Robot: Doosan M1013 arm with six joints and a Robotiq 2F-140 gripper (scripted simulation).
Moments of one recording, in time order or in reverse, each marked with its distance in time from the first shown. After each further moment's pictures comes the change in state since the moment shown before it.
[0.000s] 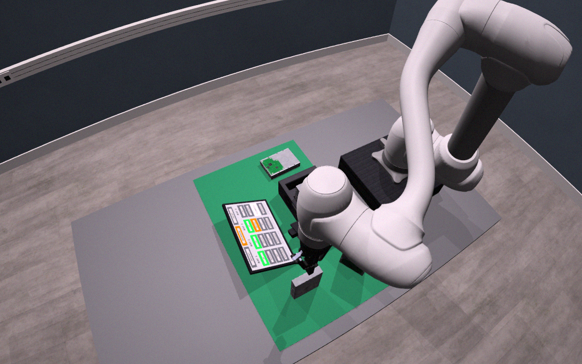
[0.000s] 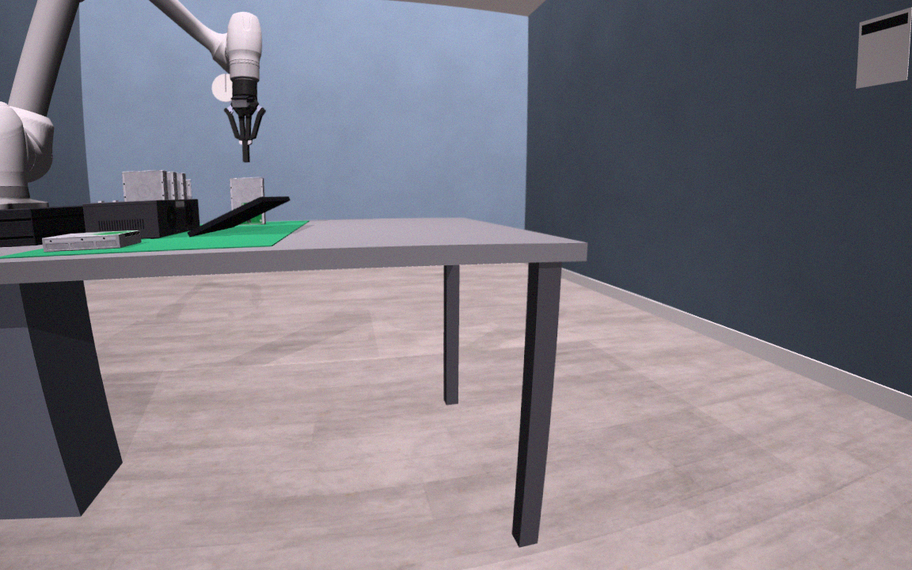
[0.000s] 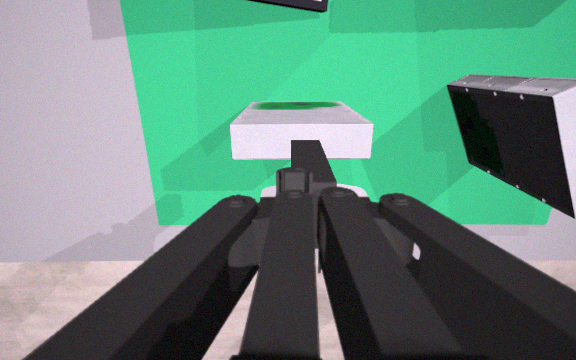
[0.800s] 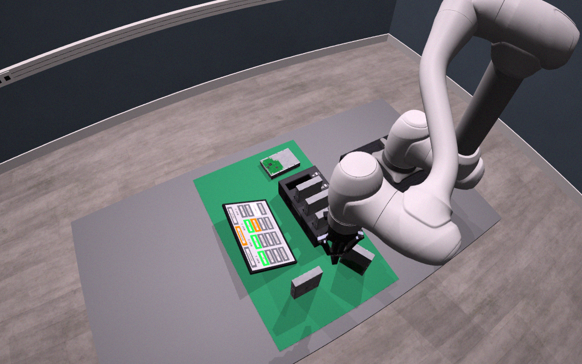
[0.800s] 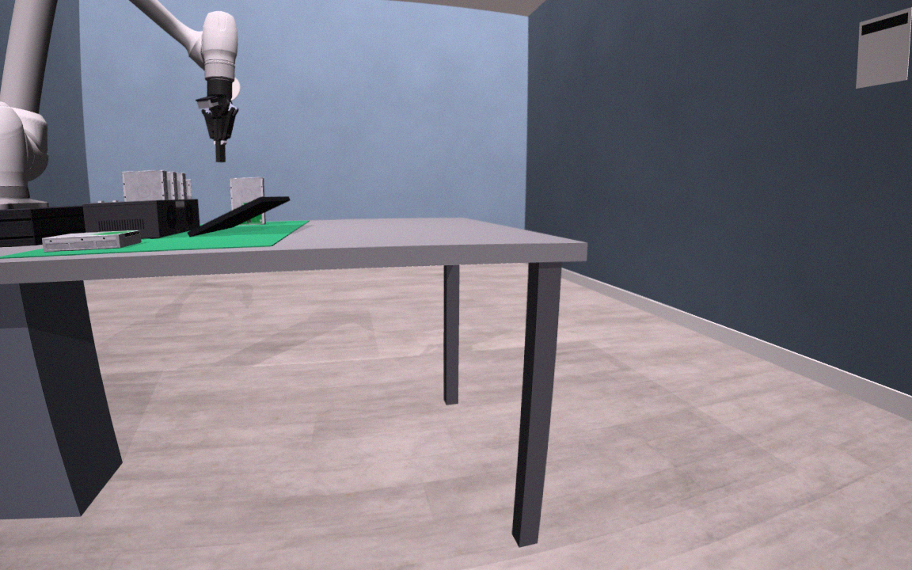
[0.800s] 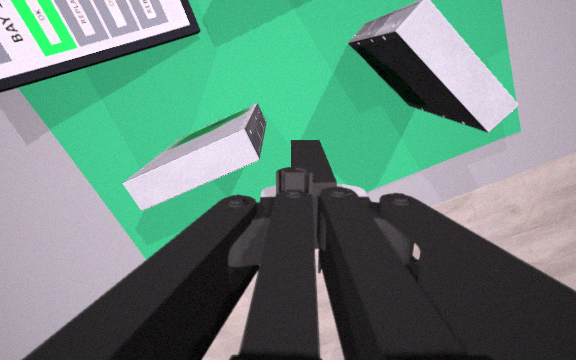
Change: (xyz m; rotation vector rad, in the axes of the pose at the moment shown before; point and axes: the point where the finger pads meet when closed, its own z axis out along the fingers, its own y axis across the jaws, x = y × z) arm -0.010 0.082 -0.003 -0.025 -0.019 0.409
